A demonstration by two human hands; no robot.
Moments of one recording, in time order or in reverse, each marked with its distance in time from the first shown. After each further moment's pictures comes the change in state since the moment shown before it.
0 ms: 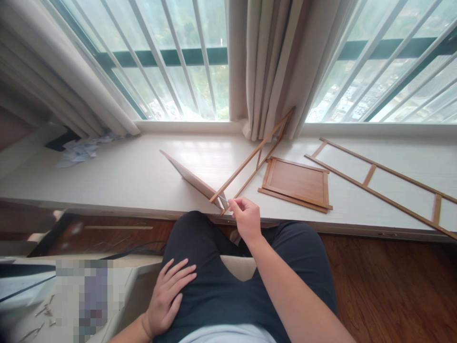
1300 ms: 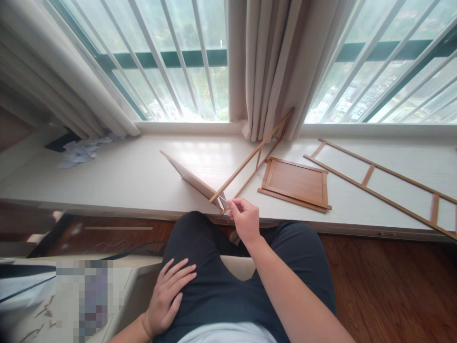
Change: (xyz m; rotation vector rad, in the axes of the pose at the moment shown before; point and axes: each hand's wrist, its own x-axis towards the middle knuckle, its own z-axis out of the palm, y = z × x) left_hand 0.004 0.001 -0.003 -0.005 -0.001 0.000; right_hand -0.004 0.001 0.002 0.010 -0.006 -0.093
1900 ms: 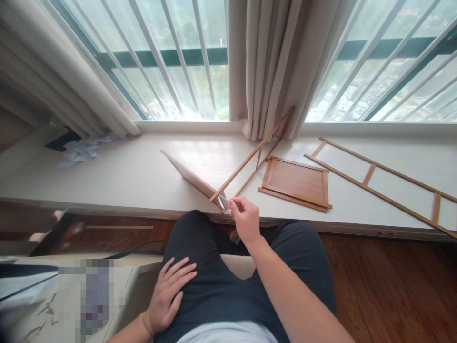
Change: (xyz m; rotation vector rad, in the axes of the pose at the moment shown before) left_hand -0.002 -0.001 0.002 0.000 -0.003 -0.008; right_hand -0.002 0.005 -0.001 -0.012 0.007 -0.021
